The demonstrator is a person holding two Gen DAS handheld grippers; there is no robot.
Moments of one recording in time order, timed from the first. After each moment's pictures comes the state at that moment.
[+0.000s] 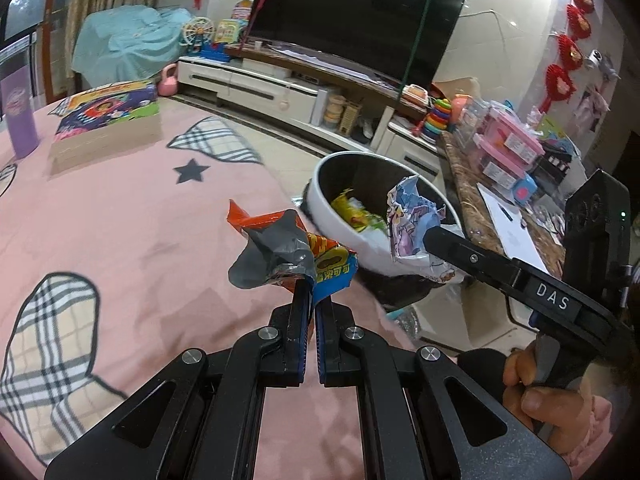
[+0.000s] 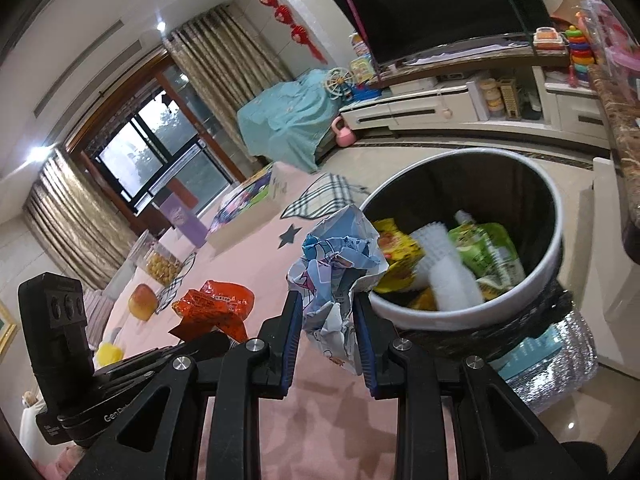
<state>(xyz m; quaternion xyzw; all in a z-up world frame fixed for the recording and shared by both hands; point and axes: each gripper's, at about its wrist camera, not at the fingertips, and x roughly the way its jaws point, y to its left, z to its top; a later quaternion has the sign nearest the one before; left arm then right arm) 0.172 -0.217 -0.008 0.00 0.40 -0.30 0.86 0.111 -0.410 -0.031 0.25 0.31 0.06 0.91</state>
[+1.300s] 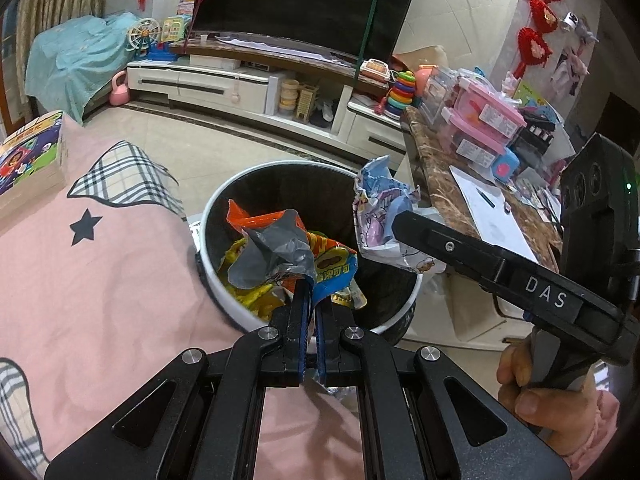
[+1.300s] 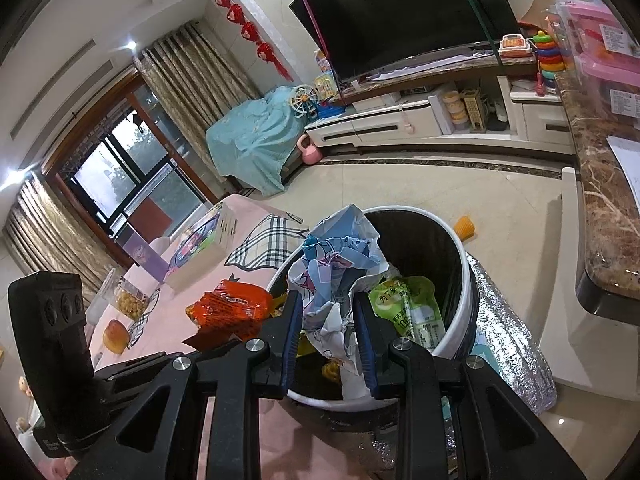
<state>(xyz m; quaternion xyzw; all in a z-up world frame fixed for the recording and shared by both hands) 0.201 -0.328 -0.006 0.04 0.41 -0.36 0.84 0.130 -0.480 -0.023 0.26 0.31 0.02 0.91</state>
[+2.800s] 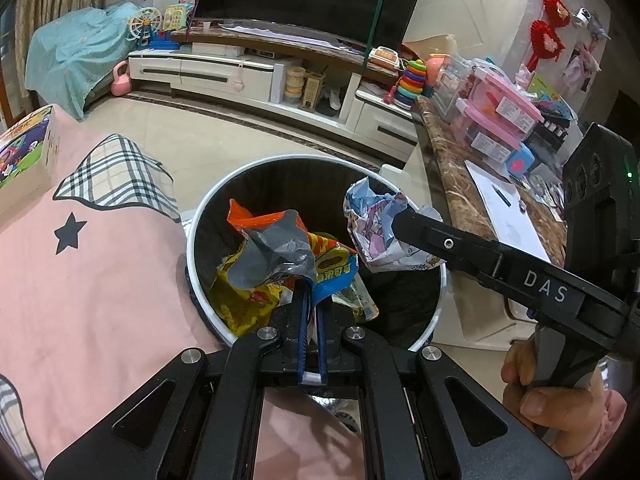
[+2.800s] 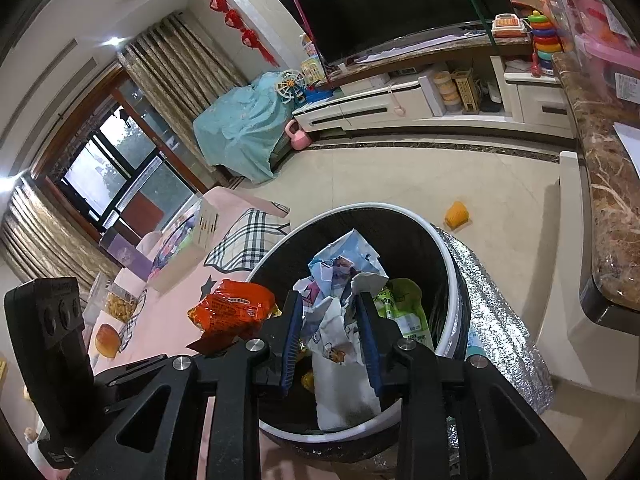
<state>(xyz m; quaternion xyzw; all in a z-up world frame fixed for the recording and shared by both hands) 0.225 -0.348 -0.018 0.05 0.43 -0.35 0.83 0.153 -0.495 -0.034 0.27 0.34 0.01 0.90</state>
